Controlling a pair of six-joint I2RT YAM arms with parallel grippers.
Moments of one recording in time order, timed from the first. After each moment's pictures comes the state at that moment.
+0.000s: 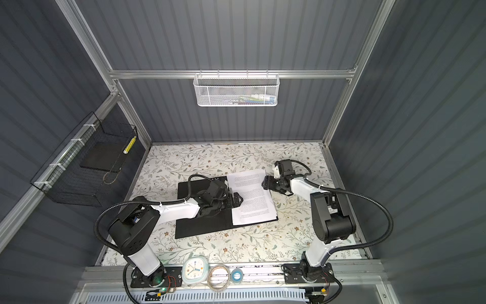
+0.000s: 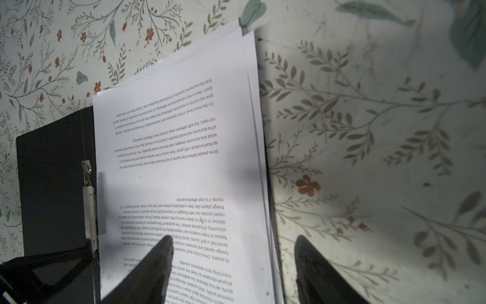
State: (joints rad) left arm -0.77 1.72 0.92 -0.05 0.08 -0.82; right arm 0.22 1.70 1.01 -0.29 -0.28 0.33
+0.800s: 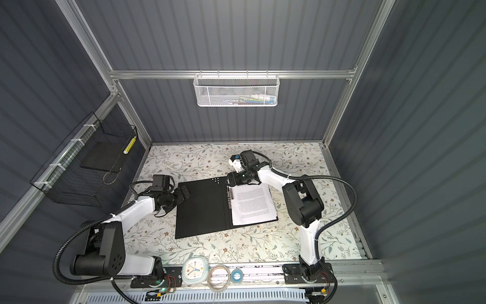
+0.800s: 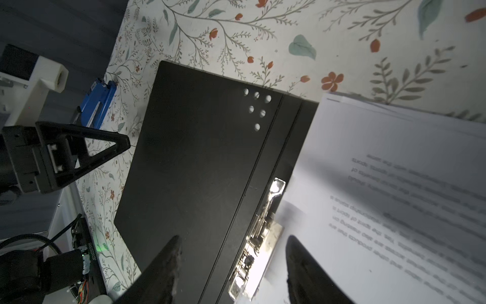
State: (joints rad) left arm -0.10 1.41 0.72 -0.36 0.19 -0.58; right arm 0.55 2.05 1.50 -0.38 -0.52 0.23
